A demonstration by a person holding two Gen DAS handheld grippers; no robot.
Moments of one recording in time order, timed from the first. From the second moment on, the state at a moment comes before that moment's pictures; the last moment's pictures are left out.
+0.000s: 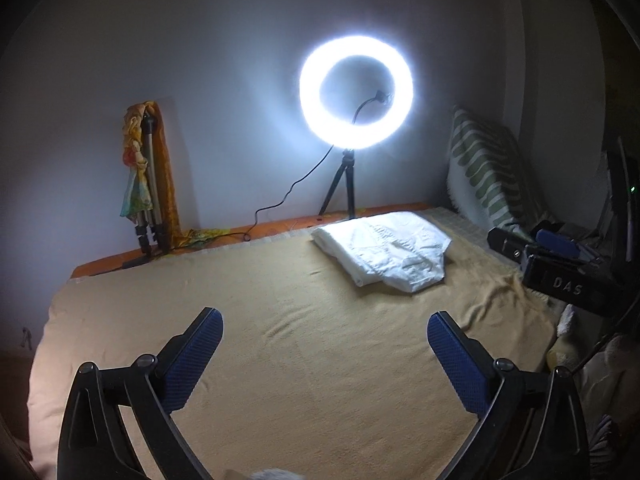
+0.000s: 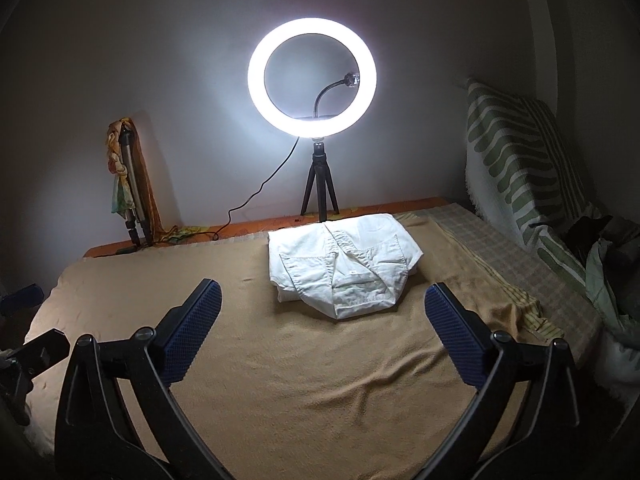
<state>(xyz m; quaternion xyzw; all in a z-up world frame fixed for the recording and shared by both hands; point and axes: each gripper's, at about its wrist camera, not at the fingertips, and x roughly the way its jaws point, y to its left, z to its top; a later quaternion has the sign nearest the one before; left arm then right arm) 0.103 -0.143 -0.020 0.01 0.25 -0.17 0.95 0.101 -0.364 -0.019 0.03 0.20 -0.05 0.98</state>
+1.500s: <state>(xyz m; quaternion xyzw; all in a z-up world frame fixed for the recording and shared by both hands) 0.105 -0.129 -0.022 -0.01 0.27 -0.14 0.95 0.109 -0.355 -0.033 0.02 0.22 -0.03 0.97</state>
